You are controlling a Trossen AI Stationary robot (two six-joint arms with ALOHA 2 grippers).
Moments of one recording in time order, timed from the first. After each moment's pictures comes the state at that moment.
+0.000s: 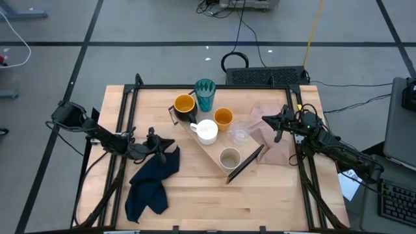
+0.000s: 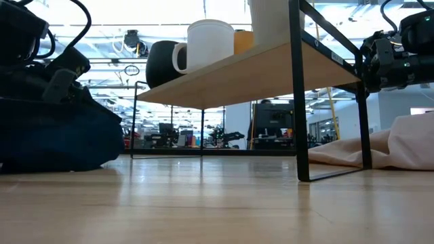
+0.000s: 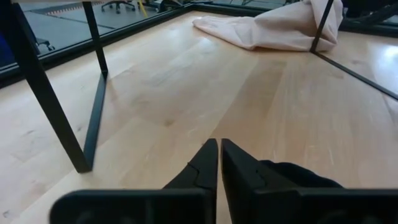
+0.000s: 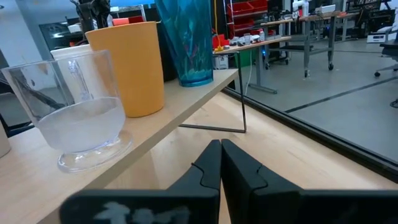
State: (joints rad) left arm -0.37 1.25 0.02 0.83 -0.73 -0.35; right arm -0.59 0.09 0.02 0.03 -0.27 0.15
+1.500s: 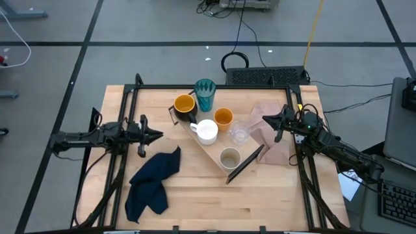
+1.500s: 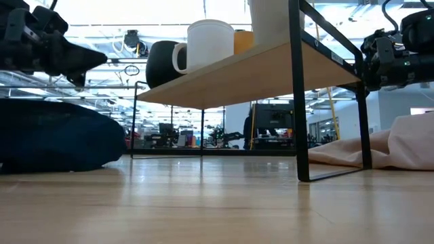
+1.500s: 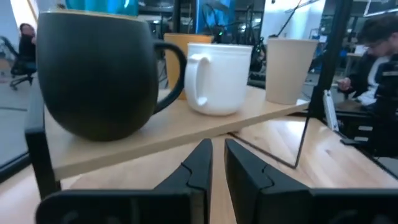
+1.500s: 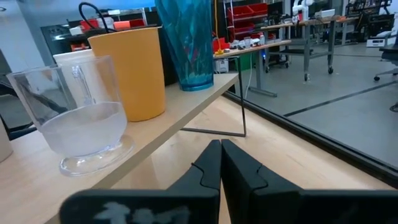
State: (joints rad) left arm 0.03 0.00 0.01 0.01 -0.03 -0.06; right arm -0.59 0.10 0.02 0.07 -0.27 0.15
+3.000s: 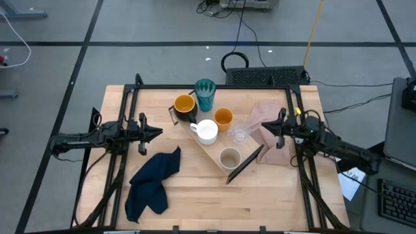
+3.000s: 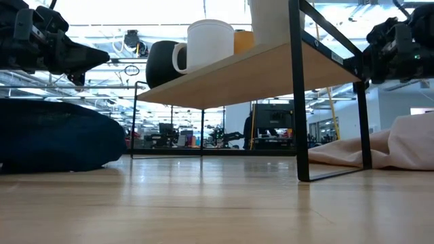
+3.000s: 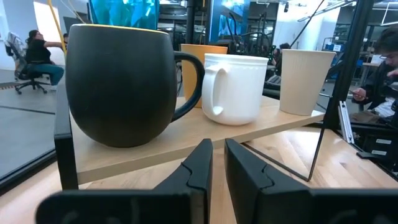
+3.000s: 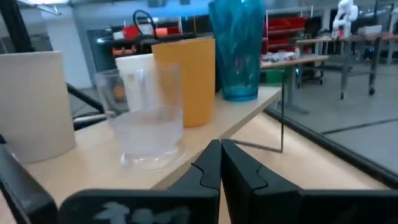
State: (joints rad) left arm 0.06 0.00 0.01 0.06 -0.06 -0.07; right arm -0.42 0.00 0.02 0.02 -0.22 0.12
